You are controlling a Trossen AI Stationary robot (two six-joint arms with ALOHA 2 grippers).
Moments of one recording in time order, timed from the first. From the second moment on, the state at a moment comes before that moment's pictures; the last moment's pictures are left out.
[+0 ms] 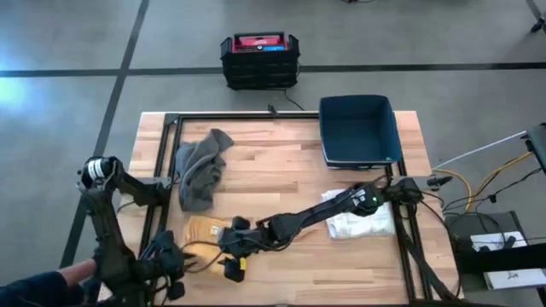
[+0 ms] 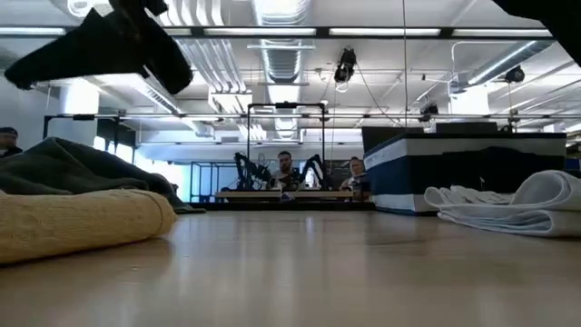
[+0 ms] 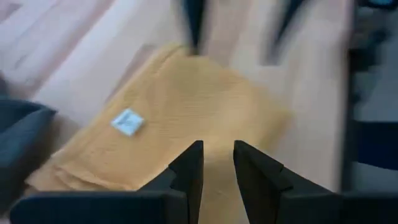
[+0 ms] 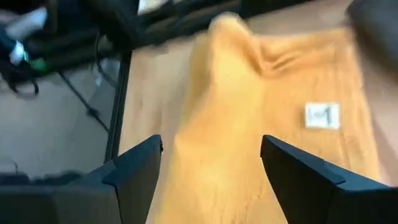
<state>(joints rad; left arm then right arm) -1.26 1.59 1.10 -1.08 -0.78 -1.70 0.35 2.57 2.29 -0.44 0.07 0.45</state>
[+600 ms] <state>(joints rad) -1.31 1.60 0.92 -0.82 -0.46 -1.82 0.36 2.58 2.00 -0.21 0.13 0.33</state>
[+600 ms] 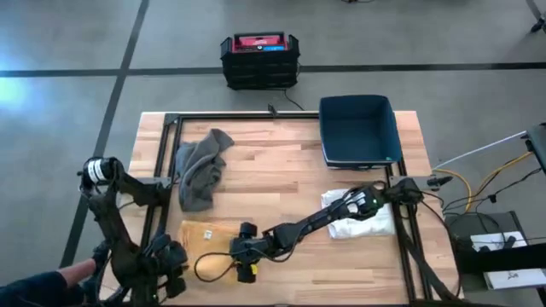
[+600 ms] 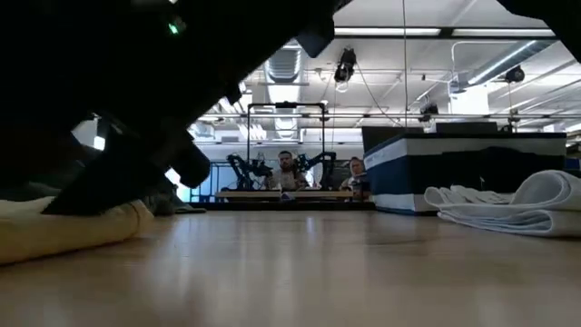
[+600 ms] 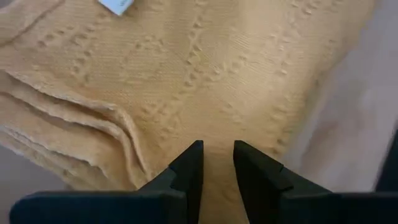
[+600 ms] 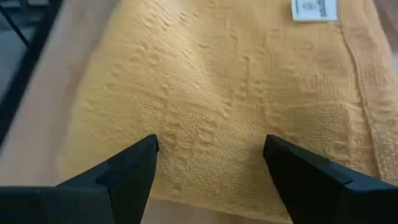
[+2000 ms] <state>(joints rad) -0.91 1.67 0.82 -0.55 -0.58 -1.40 0.47 2.34 1.68 -0.43 0.14 0.29</state>
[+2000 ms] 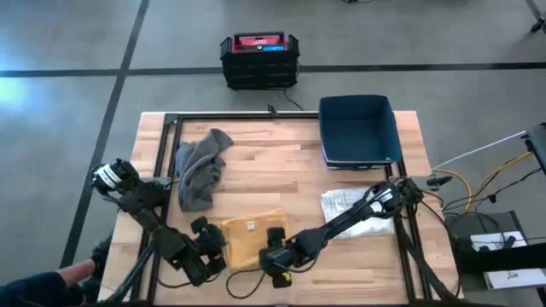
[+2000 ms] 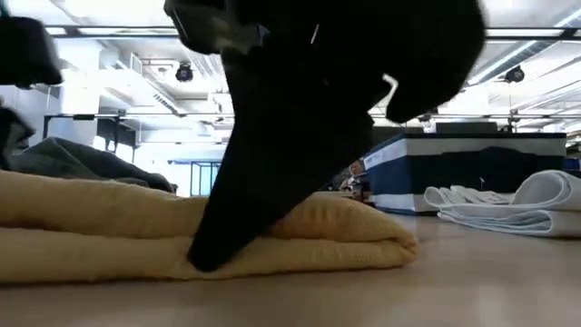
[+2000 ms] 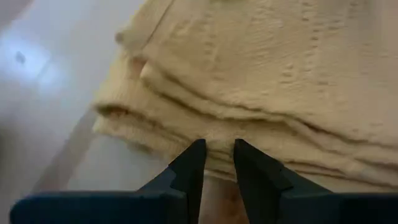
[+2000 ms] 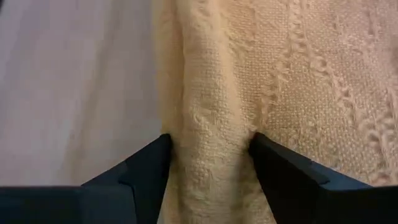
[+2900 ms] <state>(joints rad) -0.97 1.62 0.86 -0.54 -0.65 -1.29 0.42 2.09 1.44 -0.64 0.23 0.93</state>
